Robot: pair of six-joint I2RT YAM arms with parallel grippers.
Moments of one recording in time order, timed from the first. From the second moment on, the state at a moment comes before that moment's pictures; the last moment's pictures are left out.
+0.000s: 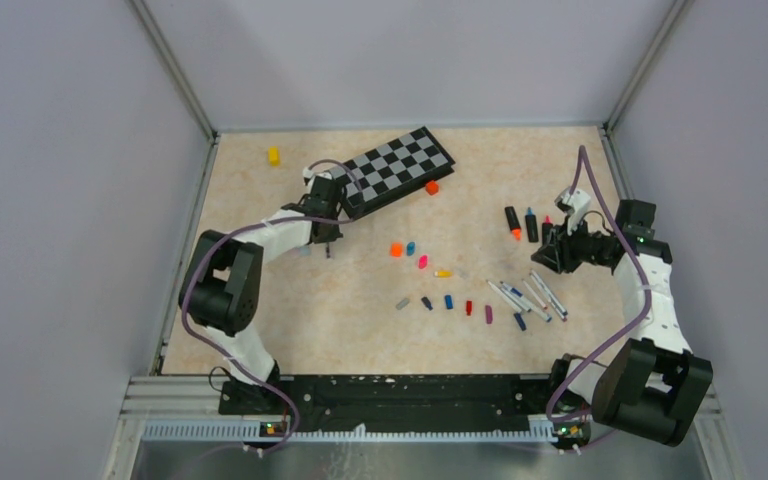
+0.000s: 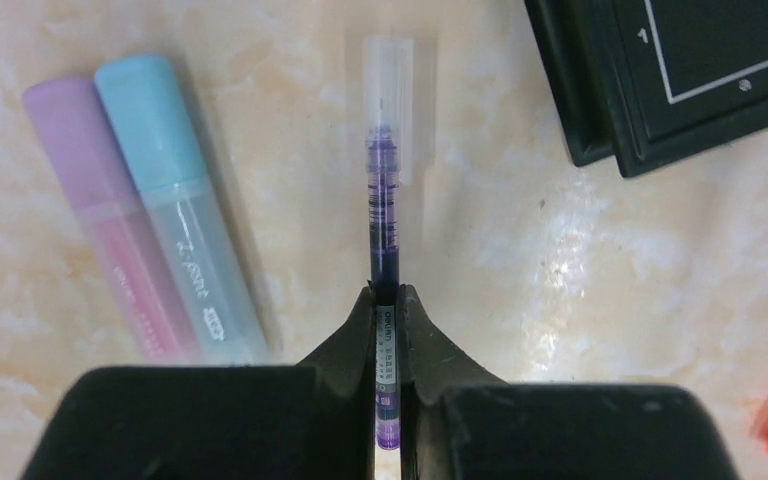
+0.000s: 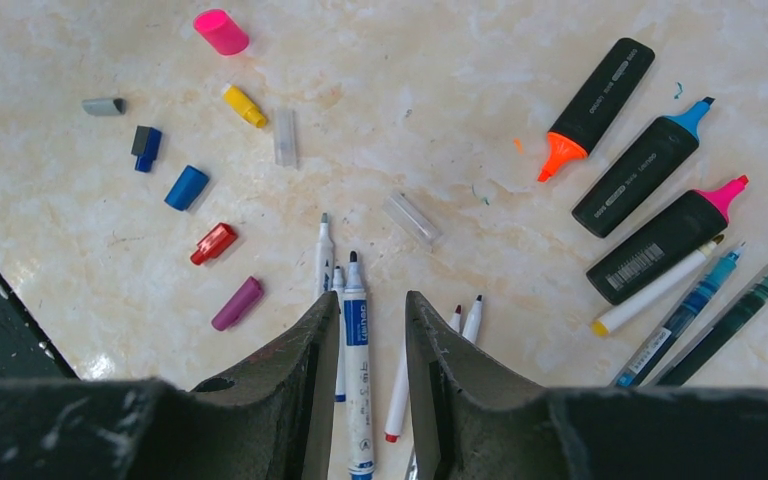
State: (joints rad) left arm -0.35 1.78 1.08 -0.28 -0.30 -0.42; right arm -0.33 1.14 0.82 -0.73 -0.90 -0.73
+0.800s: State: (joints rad) left arm -0.35 1.37 0.80 -0.14 -0.11 -0.50; right arm -0.32 1.14 0.82 -0.79 -1.00 -0.83
